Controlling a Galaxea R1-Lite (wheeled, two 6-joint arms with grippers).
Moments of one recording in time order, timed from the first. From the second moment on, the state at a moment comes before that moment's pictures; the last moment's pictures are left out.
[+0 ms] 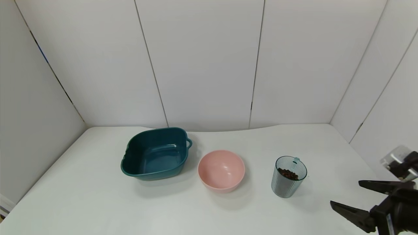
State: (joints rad) left arm 0.00 0.00 0.00 0.00 0.00 0.00; right arm 0.31 1.21 -0.48 -0.14 0.09 -0.12
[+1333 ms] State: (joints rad) left arm 0.00 0.00 0.00 0.00 0.00 0.00; right arm 0.40 1.88 -0.27 -1.09 0.07 -0.01
